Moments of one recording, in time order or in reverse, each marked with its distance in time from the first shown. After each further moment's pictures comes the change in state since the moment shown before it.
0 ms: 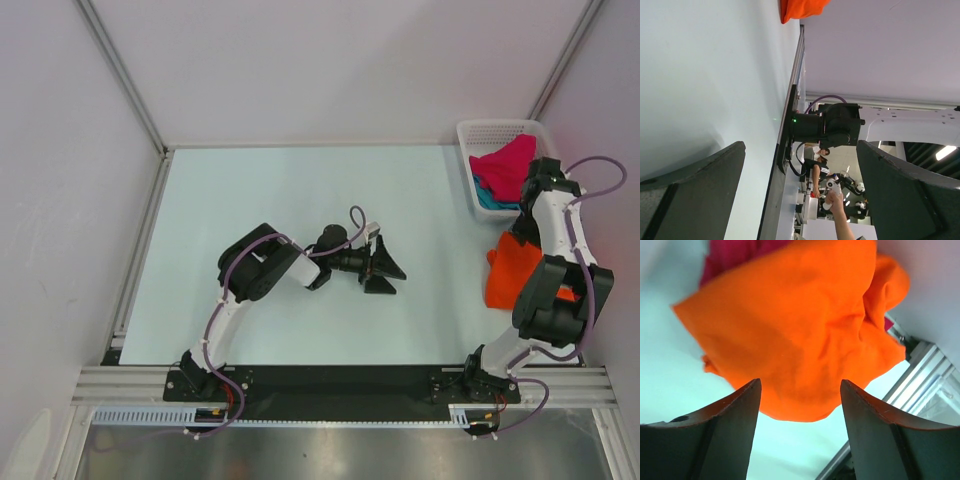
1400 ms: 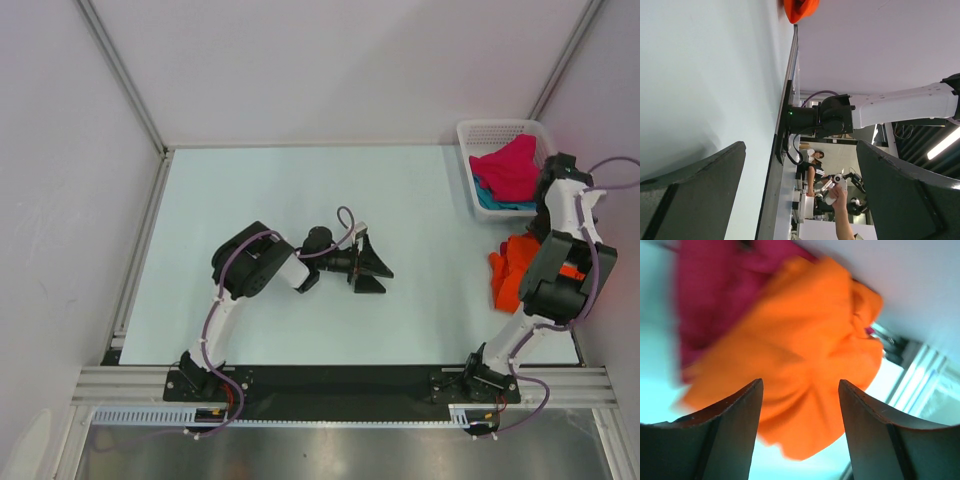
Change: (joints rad) left arm 0.056 -0.014 -0.100 0.140 0.040 -0.046; right arm -0.124 0.201 0.099 -0.017 0.080 0.080
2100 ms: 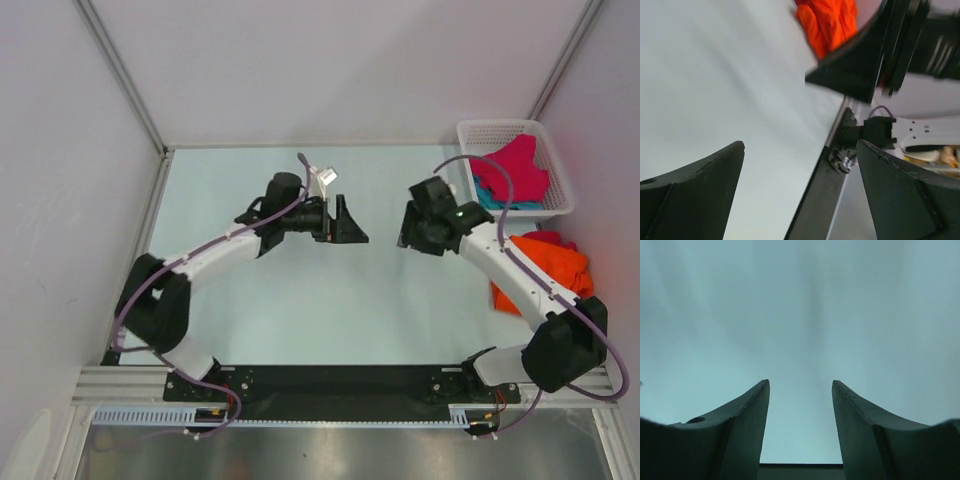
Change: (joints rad) left arm 0.121 -0.640 0.100 -1.057 -0.232 0.792; right arm 0.843 -0.442 -0.280 0.168 -0.403 0.114
